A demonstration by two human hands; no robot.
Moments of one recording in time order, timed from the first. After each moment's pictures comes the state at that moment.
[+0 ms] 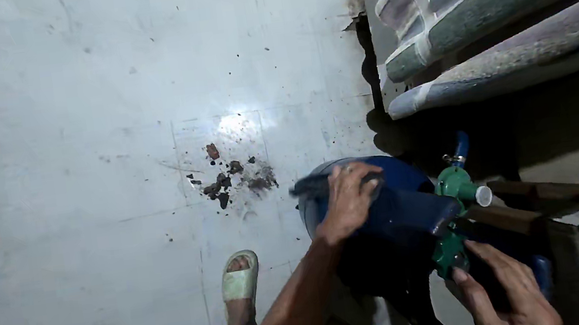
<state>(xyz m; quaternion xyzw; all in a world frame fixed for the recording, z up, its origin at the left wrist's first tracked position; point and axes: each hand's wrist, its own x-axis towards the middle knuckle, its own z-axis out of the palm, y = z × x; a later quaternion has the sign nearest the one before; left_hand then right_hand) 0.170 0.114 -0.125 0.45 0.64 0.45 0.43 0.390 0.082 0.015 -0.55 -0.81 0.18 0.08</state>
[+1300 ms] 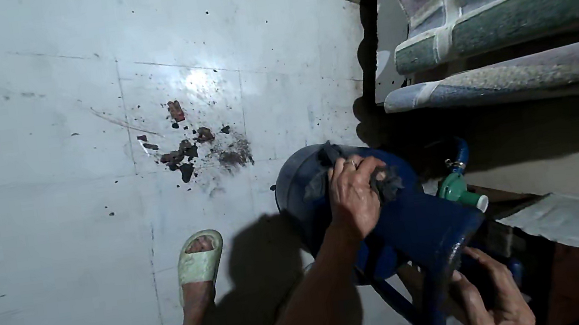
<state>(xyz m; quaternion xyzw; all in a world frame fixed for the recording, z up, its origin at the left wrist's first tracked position) 0.192 0.105 -0.126 0.35 0.70 0.51 0.36 0.384 0.076 0.019 -0.58 -0.79 0.19 0.07</state>
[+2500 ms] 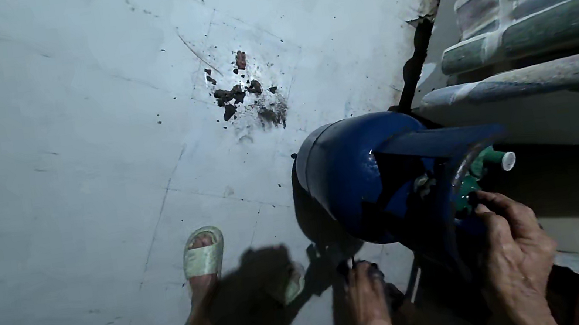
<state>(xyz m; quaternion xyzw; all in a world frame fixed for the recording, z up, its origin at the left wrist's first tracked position) 0.436 -0.059 -0.109 -0.02 0.70 0.37 0.61 0.399 0.096 0.009 -0.50 -0.84 0.20 0.13</state>
